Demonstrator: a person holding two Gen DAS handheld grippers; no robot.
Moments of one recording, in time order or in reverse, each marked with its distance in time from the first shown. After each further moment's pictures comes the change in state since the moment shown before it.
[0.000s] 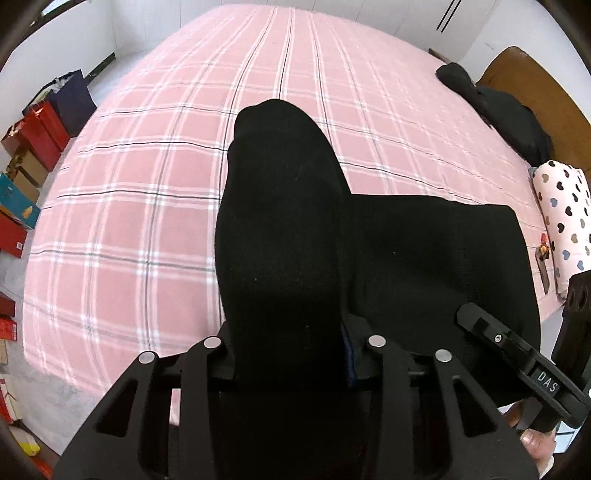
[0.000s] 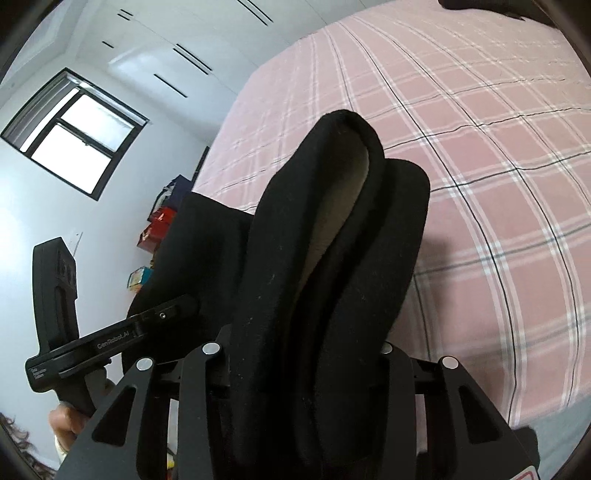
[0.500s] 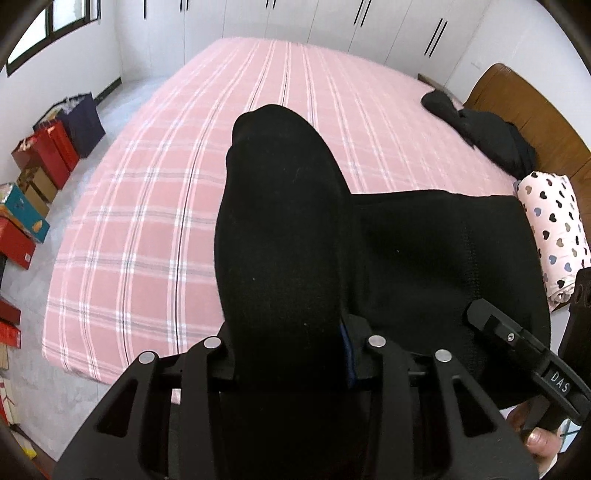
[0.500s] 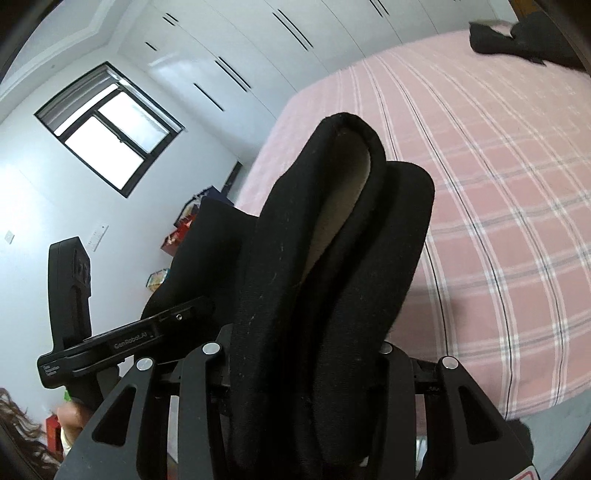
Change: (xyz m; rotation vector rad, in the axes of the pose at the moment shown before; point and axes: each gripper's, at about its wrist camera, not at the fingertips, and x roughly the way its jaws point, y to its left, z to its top) left arm -0.068 0.001 -0.020 0.015 -0.130 -0.004; right arm -0.064 0.046 -0.002 -0.110 -0.108 0.065
